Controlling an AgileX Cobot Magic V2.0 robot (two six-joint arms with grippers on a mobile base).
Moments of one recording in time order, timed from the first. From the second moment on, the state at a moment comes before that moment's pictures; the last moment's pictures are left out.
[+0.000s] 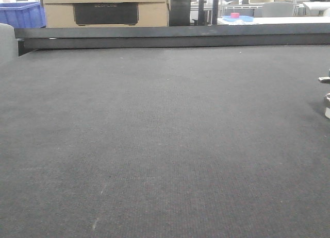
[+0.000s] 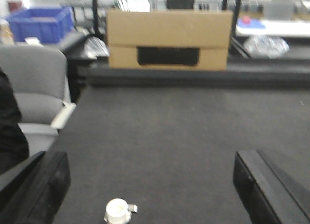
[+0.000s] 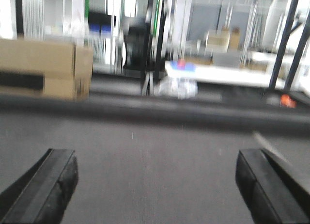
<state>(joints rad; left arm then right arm) 0.04 0.58 -0.91 0.01 0.58 0.00 0.03 0.52 -0.71 -0.02 0.29 -0.03</state>
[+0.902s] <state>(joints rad) 0.13 1.35 -1.46 -0.07 1.18 0.06 0.09 1.49 -1.34 -0.02 1.07 -0.04</state>
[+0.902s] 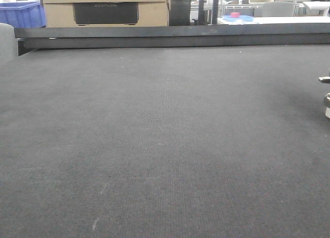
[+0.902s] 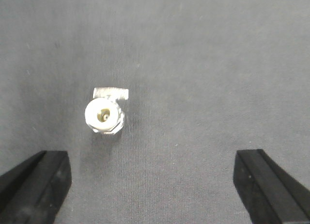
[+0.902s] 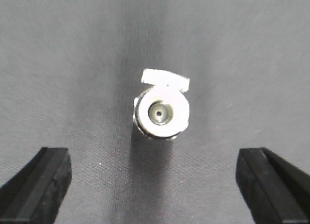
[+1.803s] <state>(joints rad) 0.20 1.43 -1.46 -0.10 1.19 0.10 0.05 1.76 -1.34 0.01 0.92 -0.04</state>
